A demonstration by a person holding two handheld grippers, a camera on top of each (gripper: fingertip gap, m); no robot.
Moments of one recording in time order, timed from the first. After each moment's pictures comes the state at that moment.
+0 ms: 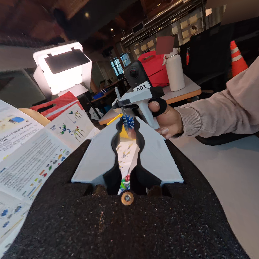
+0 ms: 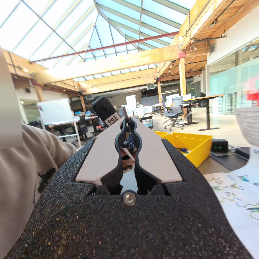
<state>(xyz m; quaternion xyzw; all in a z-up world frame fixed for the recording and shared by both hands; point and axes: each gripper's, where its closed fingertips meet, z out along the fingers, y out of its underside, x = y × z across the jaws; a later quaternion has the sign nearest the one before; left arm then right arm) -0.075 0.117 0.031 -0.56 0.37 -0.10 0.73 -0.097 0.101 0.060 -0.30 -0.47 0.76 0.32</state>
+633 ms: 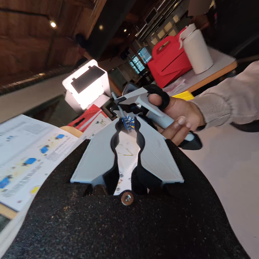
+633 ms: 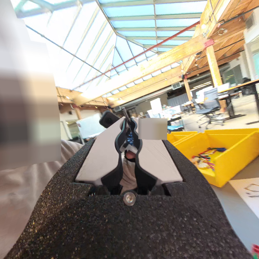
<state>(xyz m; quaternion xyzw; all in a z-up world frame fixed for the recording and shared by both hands) -0.070 0.112 0.041 -0.52 0.40 0.01 0.75 -0.088 0.101 0.067 -0.29 -0.43 0.83 0.20</state>
